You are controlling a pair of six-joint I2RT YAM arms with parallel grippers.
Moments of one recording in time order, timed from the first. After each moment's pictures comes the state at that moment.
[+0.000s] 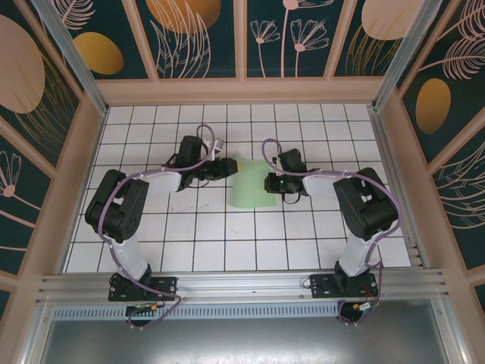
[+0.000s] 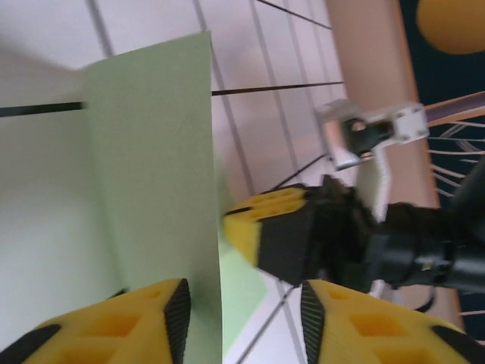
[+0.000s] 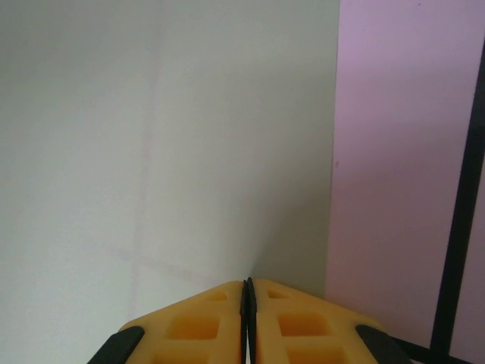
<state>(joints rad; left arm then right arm) -0.43 1.83 0.97 0.25 0.76 -0.70 0.48 1.79 0.88 -0.04 -0.25 0.46</state>
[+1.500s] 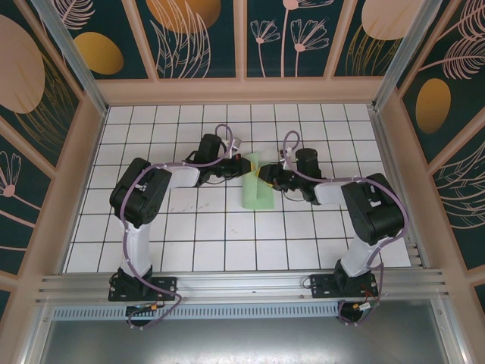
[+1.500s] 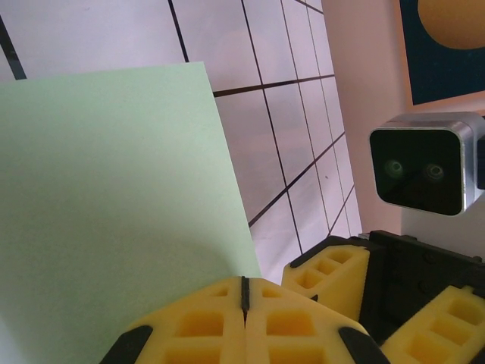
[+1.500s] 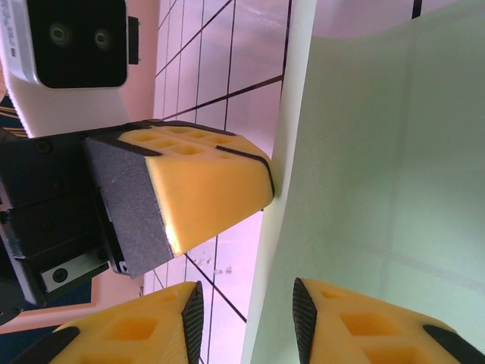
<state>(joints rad) -0.50 2.04 1.13 0.32 0.75 -0.79 0.39 1.73 0.71 0.49 -0.73 0.89</state>
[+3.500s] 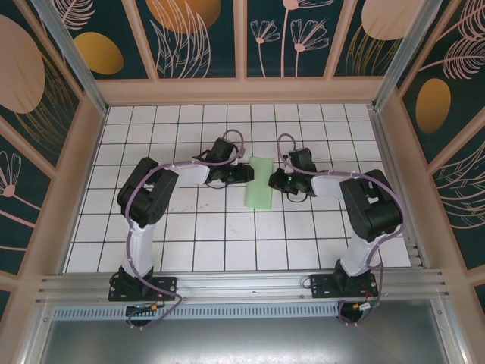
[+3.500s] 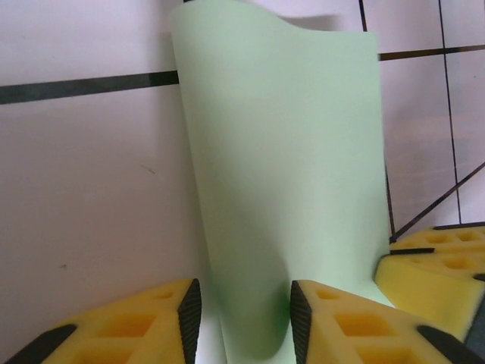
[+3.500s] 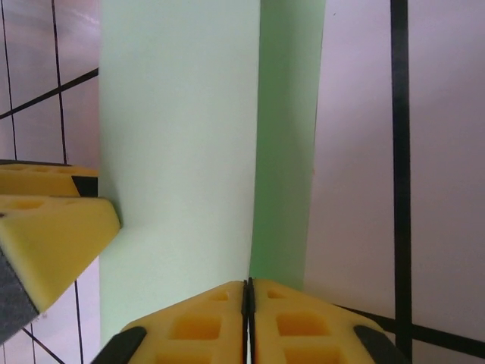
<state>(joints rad) -0.57 2.08 1.26 -0.07 0.41 -0.61 0.40 1.75 0.82 0.03 -0.38 0.64</state>
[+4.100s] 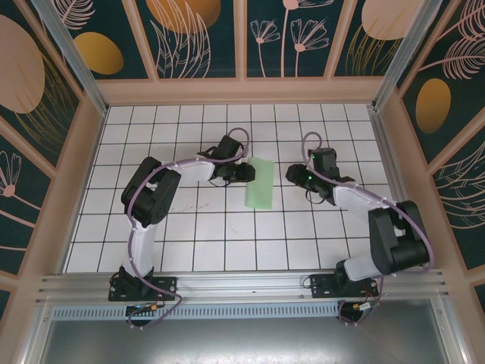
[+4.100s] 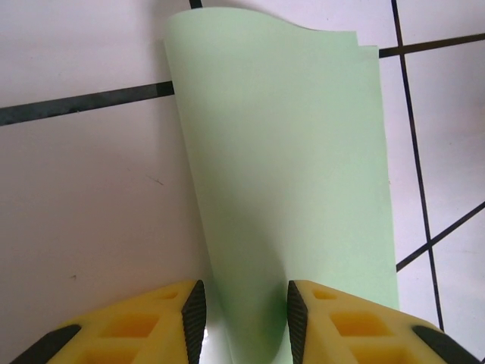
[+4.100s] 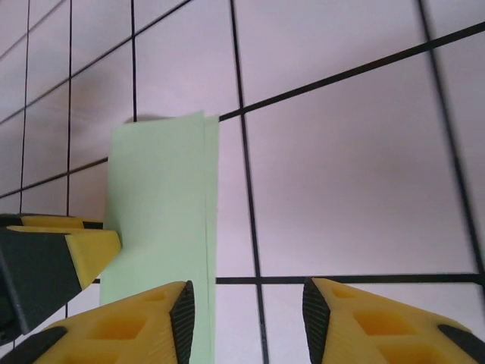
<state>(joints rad) -0.60 2.11 1.35 -0.22 0.32 -0.54 0.27 1.42 0.68 -0.03 -0.23 0.59</state>
